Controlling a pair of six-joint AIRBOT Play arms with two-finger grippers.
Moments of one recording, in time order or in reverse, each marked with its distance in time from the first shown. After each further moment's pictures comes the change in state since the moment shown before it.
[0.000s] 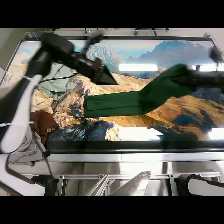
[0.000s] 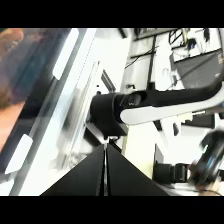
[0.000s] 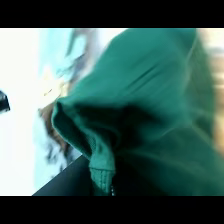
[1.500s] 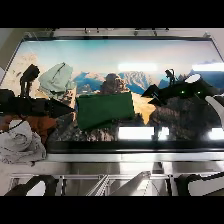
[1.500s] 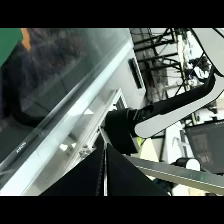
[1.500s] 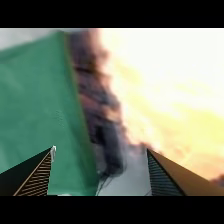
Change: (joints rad) left arm 0.460 0.690 -0.932 -0.016 -0.042 0.298; right arm 0.239 -0.292 -0.002 -0.301 -0.276 0.228
